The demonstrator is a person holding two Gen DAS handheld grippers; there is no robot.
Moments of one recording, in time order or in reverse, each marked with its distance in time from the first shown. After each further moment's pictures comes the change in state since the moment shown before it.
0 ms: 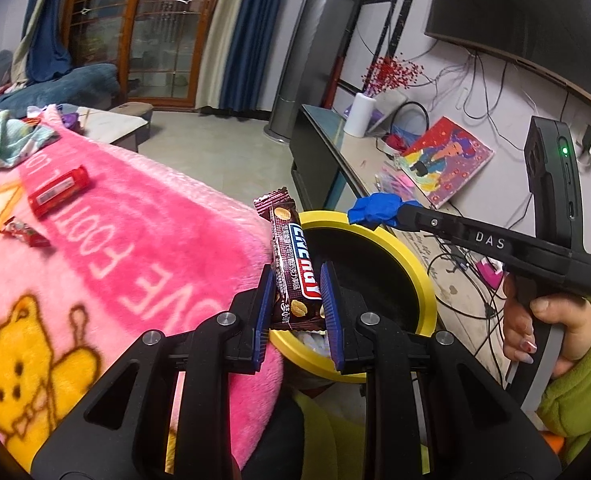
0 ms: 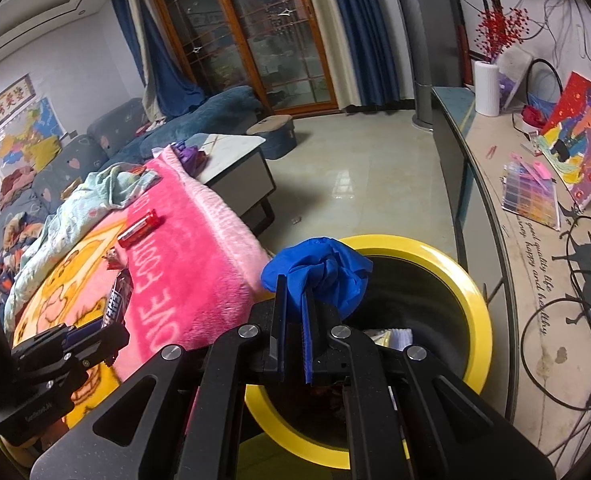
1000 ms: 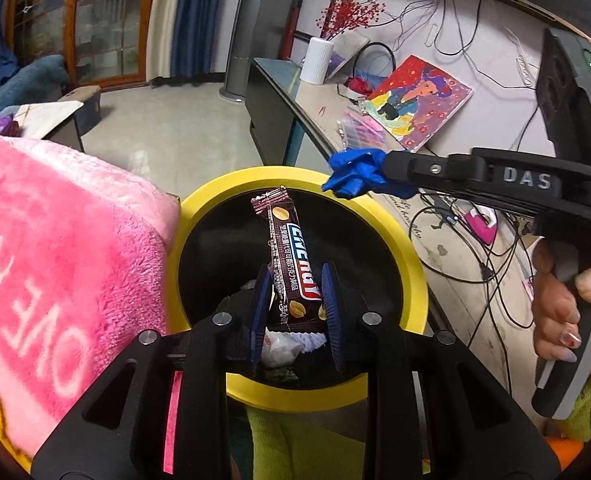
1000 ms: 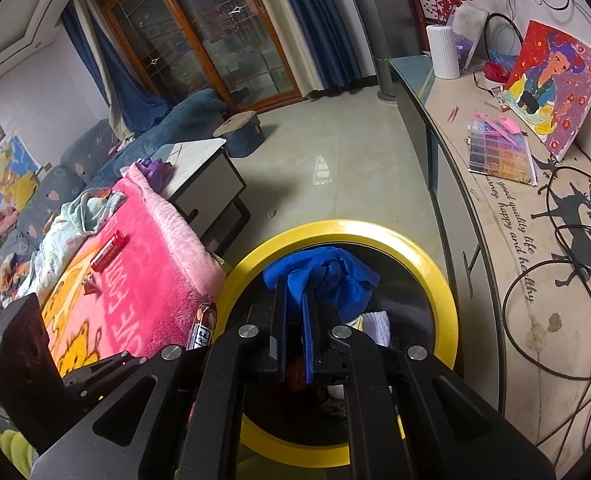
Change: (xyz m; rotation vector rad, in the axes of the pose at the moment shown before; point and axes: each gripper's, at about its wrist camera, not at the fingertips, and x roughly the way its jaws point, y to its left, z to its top) left arm 0.095 -0.049 -0.003 0.106 0.164 -0.090; right arm 0.004 -0.056 -0.001 0.155 0.031 -0.035
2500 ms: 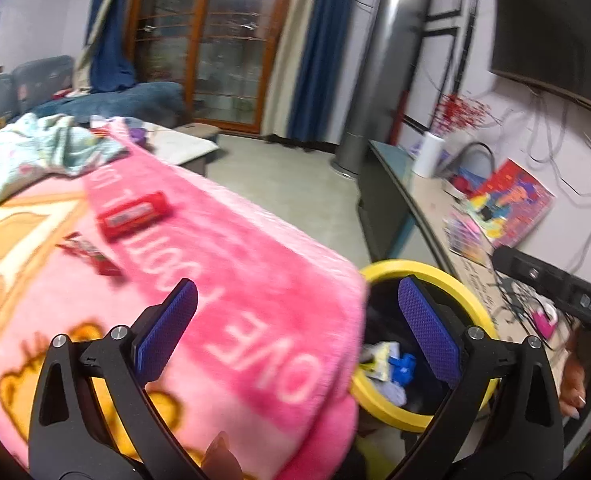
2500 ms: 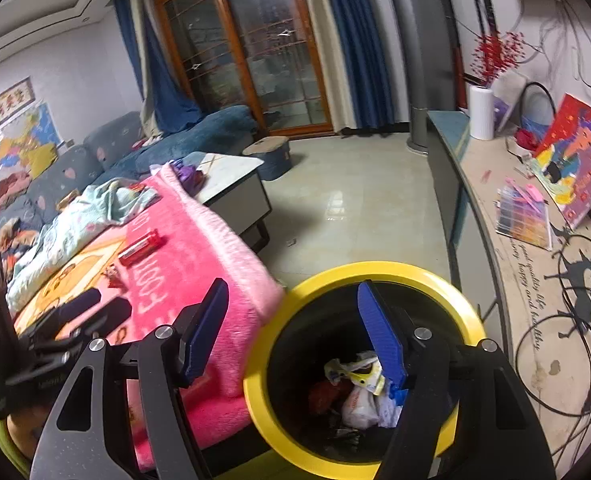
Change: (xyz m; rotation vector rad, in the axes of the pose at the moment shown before) left arm -0.115 0.092 -0.002 -0.224 -0.286 0.333; right arm -0.014 0.088 -0.003 -0.203 -0.112 0.026
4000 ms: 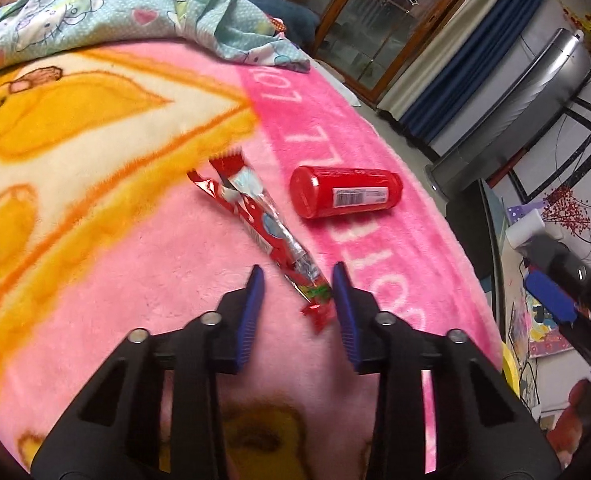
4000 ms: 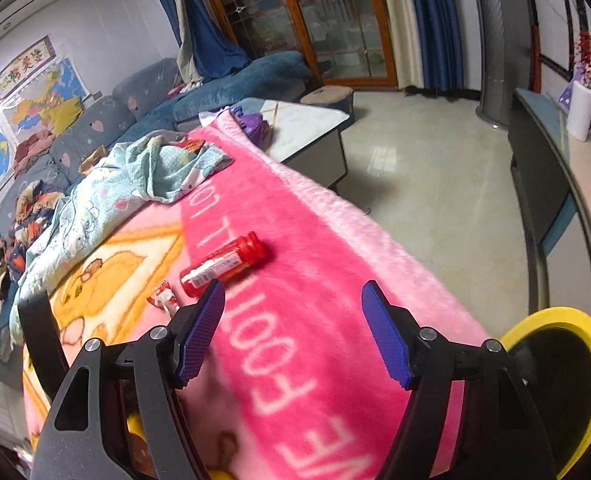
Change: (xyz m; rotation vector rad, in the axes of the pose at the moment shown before) left arm 0.063 0.193 -0.001 -0.495 0.184 0.163; right arm 0.182 0.179 0.059 -0.043 0.223 0.128
